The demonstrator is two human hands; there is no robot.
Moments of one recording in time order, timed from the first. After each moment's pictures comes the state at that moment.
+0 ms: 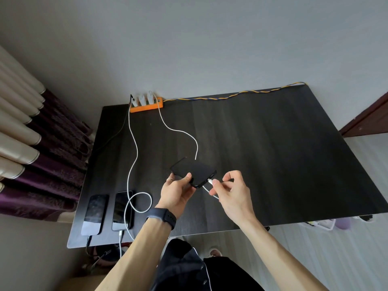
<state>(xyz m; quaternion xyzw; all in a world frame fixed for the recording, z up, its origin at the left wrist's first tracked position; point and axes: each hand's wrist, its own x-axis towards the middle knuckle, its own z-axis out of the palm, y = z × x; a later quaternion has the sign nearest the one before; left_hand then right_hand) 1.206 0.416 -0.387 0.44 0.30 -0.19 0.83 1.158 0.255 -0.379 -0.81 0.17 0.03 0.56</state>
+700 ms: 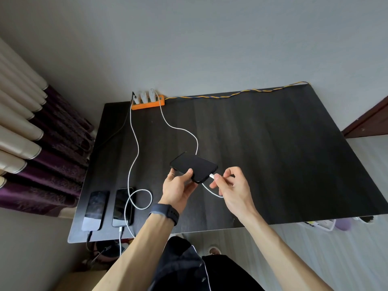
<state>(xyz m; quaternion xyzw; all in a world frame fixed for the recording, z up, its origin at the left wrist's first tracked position) 1.207 0.410 -0.385 0.44 0.28 -0.17 0.84 1.164 0.249 -0.376 -0.74 0.16 0.04 0.65</state>
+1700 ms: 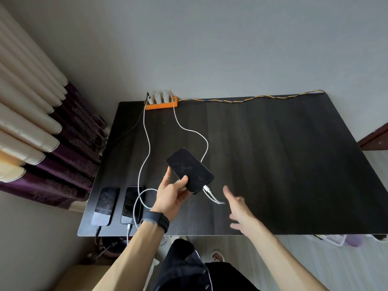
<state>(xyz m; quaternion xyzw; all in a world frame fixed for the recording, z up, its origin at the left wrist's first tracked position) 1.202 0.457 -0.399 0.48 0.26 -0.16 0.82 1.170 0.252 -0.442 -0.64 0.37 0.33 0.58</state>
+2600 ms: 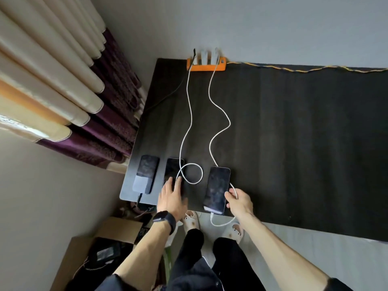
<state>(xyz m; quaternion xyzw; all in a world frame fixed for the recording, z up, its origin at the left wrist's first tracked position) 1.143 0.618 -0.511 0.94 0.16 -0.25 0.19 1.163 0.397 -0.545 -0.77 0.31 0.26 0.49</state>
